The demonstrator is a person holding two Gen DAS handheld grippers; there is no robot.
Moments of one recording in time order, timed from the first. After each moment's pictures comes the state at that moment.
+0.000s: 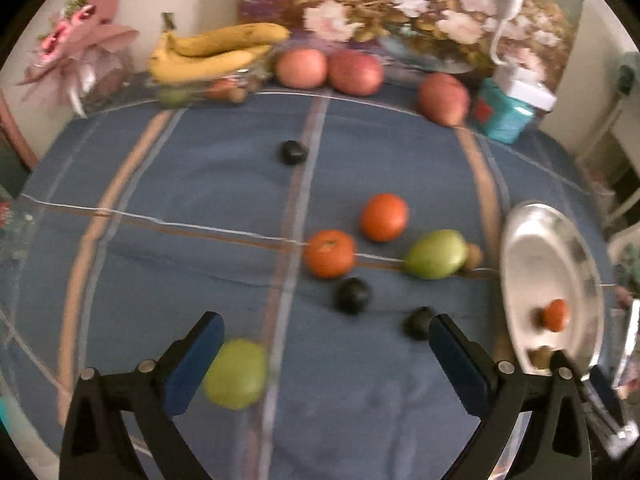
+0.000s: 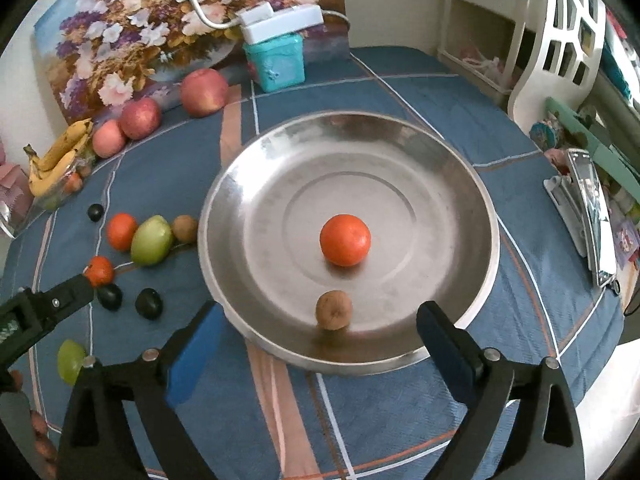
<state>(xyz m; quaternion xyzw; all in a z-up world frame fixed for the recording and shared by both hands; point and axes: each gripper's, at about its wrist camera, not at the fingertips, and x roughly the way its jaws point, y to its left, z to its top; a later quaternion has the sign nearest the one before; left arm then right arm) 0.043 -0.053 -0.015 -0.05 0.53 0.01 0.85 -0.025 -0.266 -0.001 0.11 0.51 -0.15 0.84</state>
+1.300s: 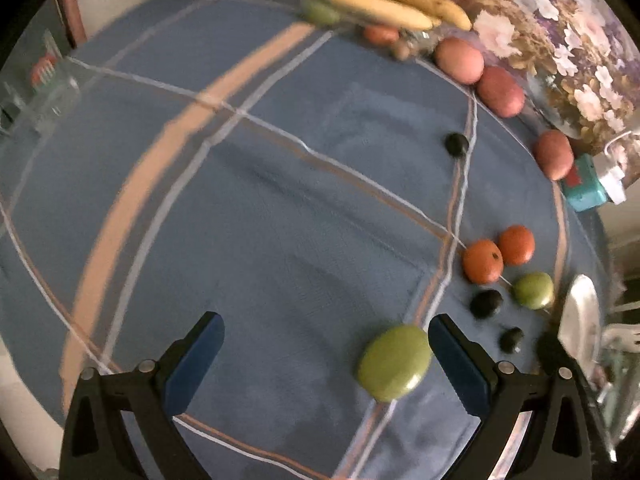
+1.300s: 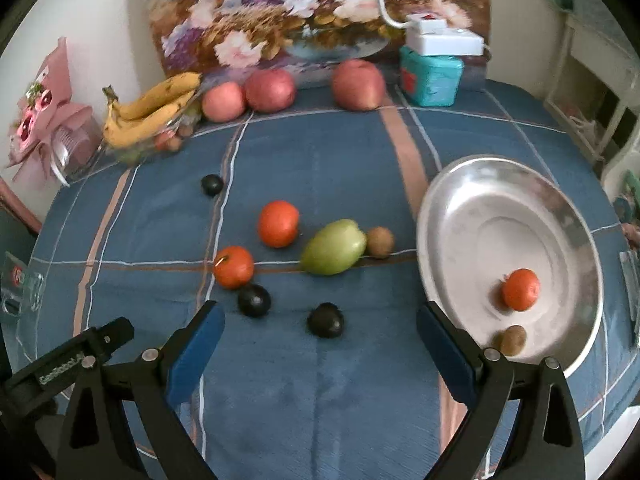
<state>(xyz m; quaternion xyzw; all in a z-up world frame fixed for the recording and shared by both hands) 0.039 0.071 -0.053 -0.21 0.60 0.07 0.77 0.036 -0.143 -0.007 0.06 0.53 -0.02 0.85</state>
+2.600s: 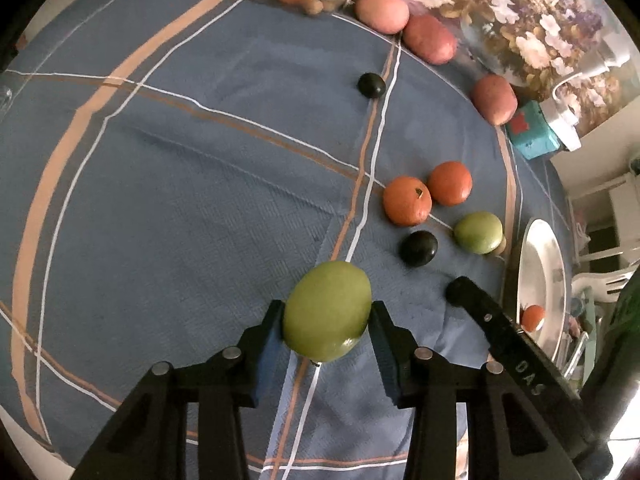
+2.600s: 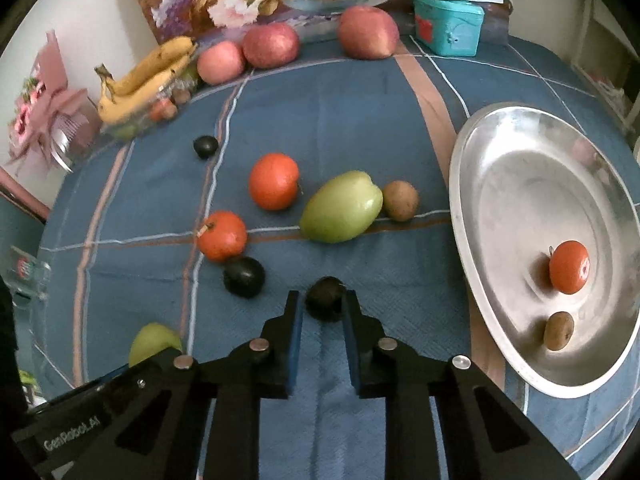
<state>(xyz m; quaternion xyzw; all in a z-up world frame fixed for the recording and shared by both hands) 0.032 -0.009 -0.058 -0.22 0.61 -0.02 0.76 0.044 -0.153 -0.043 0.11 0.57 0.02 0.82</state>
